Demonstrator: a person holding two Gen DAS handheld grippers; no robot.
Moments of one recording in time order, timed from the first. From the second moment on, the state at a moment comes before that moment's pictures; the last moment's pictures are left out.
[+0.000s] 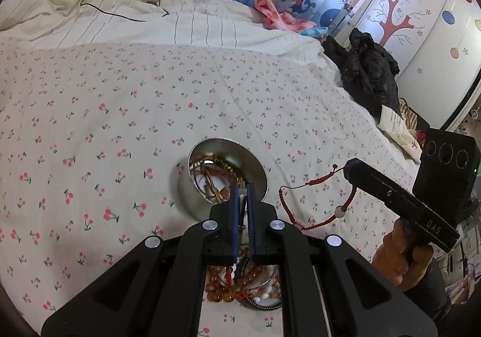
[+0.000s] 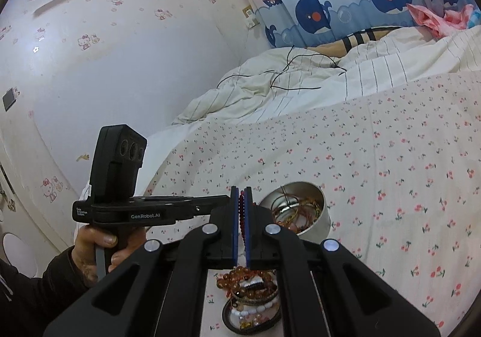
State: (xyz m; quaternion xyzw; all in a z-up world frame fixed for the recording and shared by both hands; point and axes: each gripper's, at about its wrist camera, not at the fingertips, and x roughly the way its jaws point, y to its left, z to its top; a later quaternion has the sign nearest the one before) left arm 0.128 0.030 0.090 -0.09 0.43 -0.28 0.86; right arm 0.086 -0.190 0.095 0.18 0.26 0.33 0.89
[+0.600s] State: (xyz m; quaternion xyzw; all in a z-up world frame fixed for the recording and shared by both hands) left arm 0.135 0.033 0.044 0.01 0.49 -0.20 0.85; right arm 0.099 -0.187 0.078 0.19 0.30 0.33 0.88
